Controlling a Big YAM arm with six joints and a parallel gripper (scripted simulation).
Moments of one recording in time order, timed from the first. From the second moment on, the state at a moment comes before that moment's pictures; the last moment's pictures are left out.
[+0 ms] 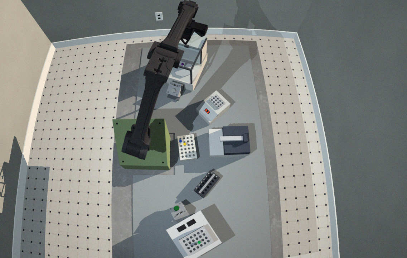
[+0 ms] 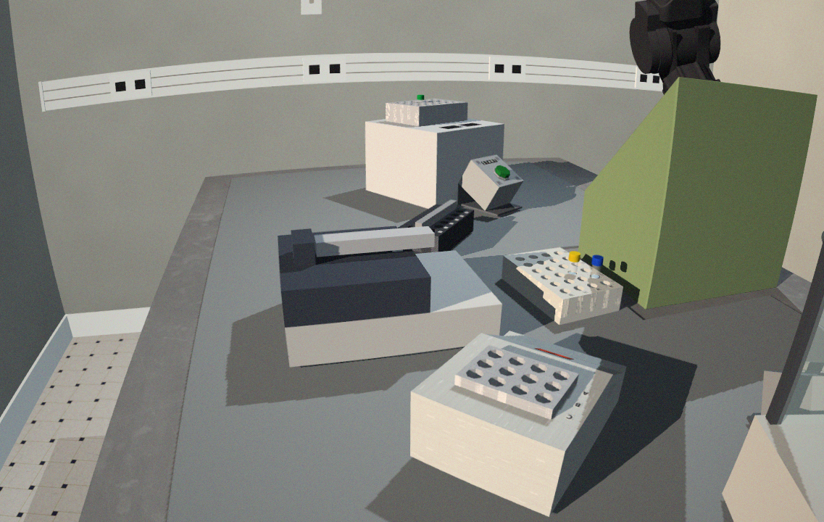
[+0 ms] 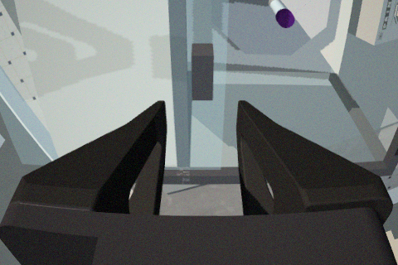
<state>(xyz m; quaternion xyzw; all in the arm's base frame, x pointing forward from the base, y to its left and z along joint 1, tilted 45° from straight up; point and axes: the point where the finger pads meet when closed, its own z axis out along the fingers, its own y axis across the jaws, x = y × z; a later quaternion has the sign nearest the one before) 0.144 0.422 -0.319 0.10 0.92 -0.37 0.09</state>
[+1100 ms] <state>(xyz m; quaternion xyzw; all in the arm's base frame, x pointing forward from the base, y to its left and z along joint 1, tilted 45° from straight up) 0.149 0.399 -0.343 0.11 0.92 -0.37 0.09</state>
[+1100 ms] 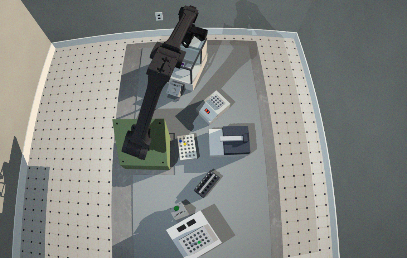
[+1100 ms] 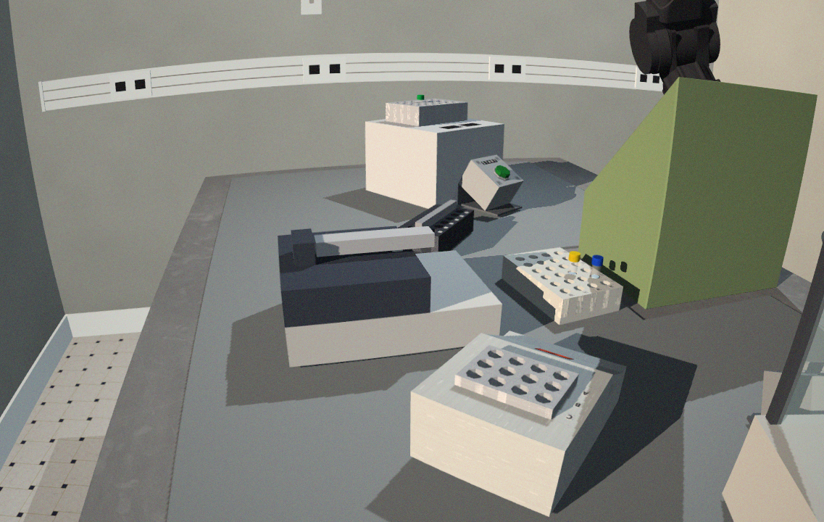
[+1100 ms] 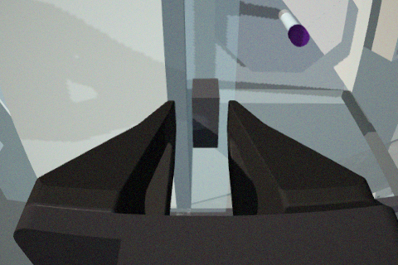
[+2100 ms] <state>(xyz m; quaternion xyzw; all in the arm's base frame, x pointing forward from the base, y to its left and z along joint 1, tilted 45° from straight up) 0.146 0.391 -0.336 0.11 0.92 -0.37 0.09</state>
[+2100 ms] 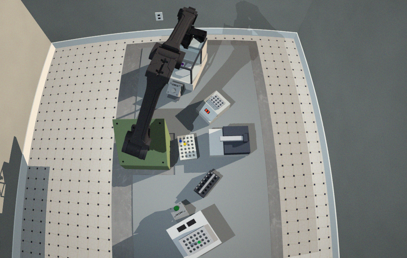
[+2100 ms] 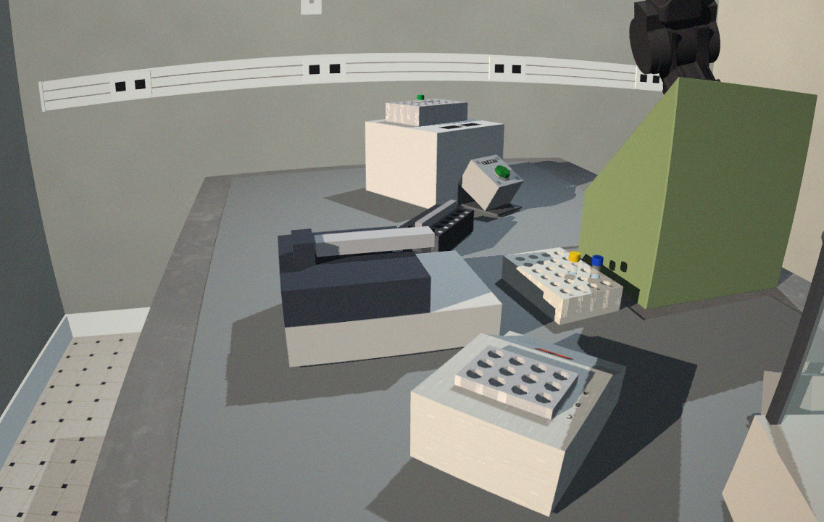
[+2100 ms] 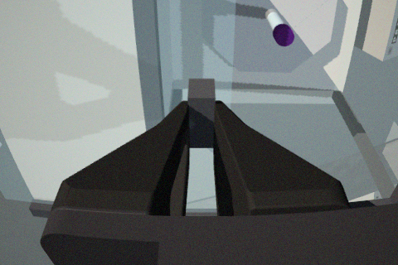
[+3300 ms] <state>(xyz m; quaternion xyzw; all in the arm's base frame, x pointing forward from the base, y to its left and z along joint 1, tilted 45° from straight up) 0.137 0.369 -0.315 0.10 0.92 -0.37 0.09</state>
